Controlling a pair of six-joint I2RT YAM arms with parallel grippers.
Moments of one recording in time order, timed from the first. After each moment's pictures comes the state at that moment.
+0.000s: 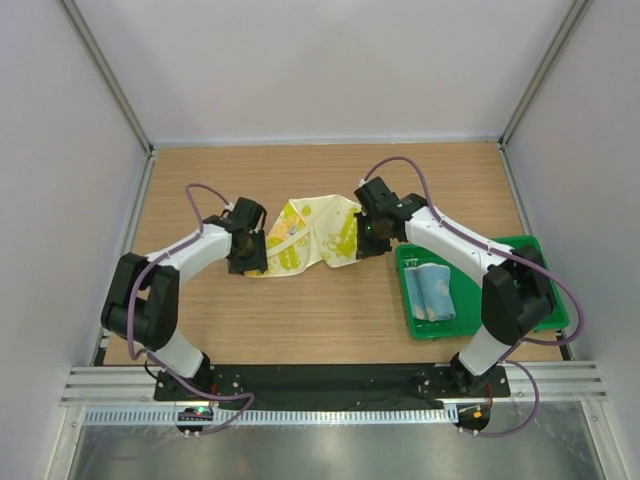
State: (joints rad) left arm -0.37 1.58 0.98 -0.63 -0.11 -0.47; right arm 0.60 1.63 1.27 -0.74 -0.02 0.54
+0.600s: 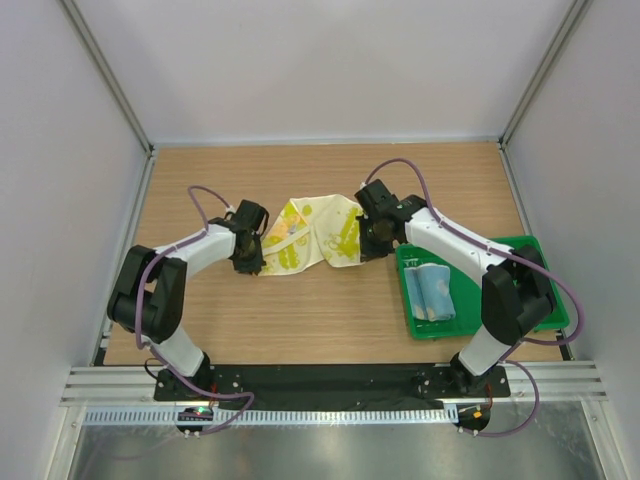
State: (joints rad) left arm -0.37 1.65 0.96 -0.56 -0.13 -0.51; right arm 0.60 1.63 1.25 -0.76 0.02 0.52
